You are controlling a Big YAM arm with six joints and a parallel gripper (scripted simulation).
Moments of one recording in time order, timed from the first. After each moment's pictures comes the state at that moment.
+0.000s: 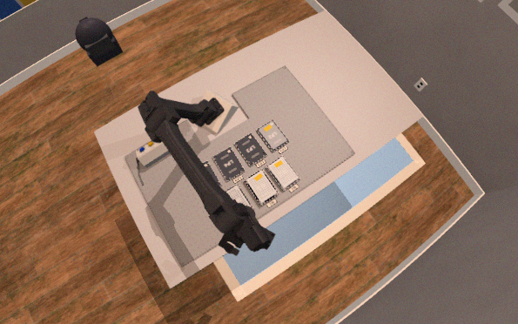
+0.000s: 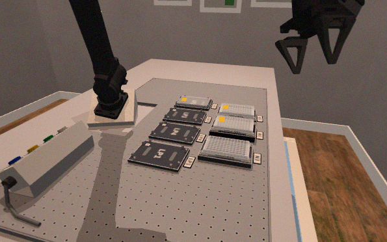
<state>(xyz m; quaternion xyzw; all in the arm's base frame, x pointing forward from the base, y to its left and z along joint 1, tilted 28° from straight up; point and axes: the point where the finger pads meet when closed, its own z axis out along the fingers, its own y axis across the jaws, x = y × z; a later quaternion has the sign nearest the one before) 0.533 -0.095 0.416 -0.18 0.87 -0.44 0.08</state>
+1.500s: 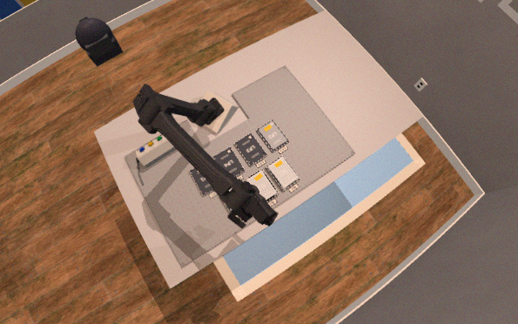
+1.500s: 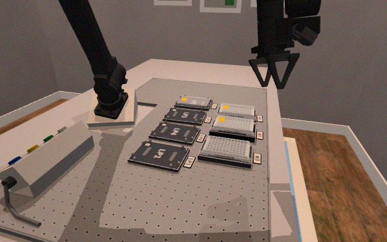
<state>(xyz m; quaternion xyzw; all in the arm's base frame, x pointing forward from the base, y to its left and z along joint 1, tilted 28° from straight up) 0.492 -0.053 0.309 -0.13 0.92 -0.36 0.10</state>
